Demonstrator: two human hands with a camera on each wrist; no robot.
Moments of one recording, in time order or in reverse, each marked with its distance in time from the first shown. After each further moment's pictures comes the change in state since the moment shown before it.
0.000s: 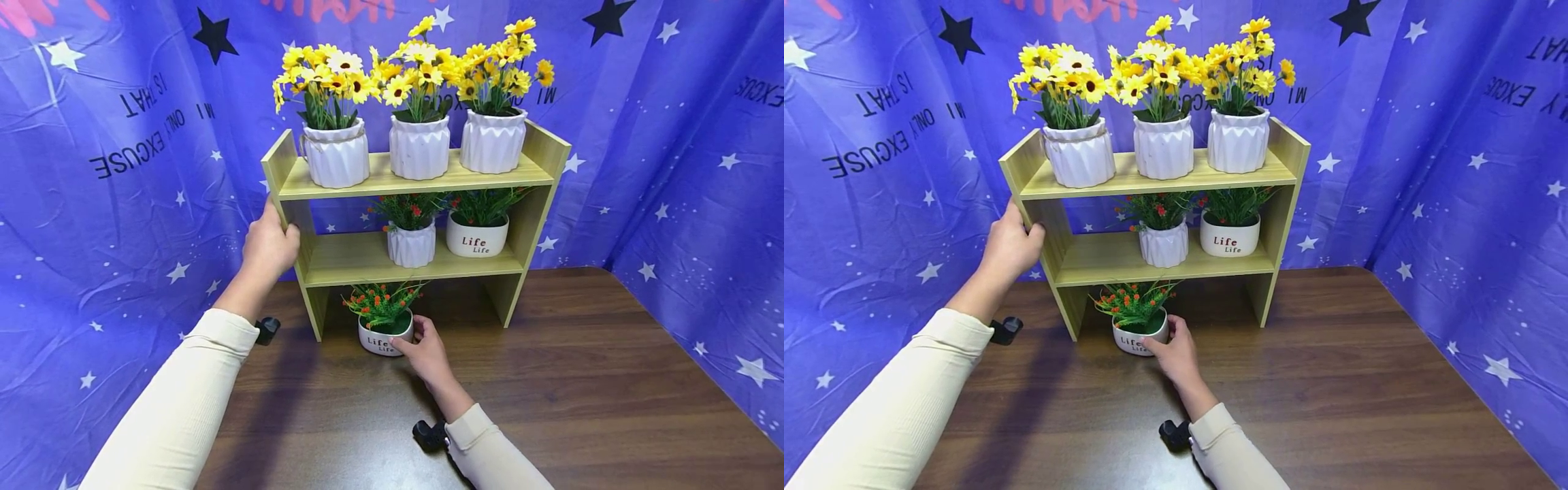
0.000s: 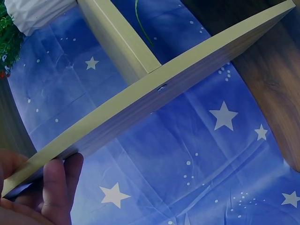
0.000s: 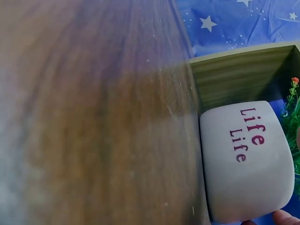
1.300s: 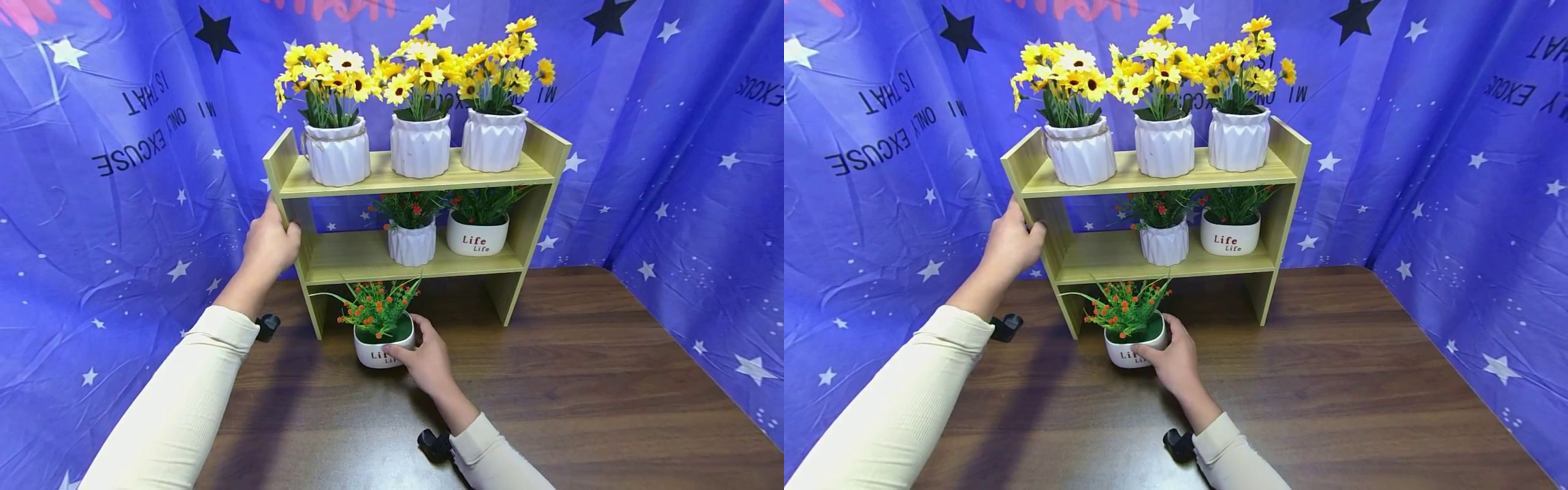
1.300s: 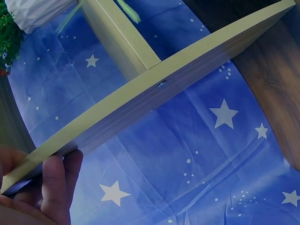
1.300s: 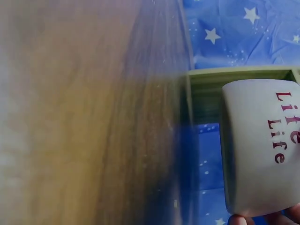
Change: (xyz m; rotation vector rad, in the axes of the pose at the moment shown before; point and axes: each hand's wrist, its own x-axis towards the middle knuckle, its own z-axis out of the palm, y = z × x) left_hand 0.000 -0.001 -0.002 -0.008 -0.009 0.021; right_hand -0.019 -0.013 -0.005 -0.164 0.007 -0.139
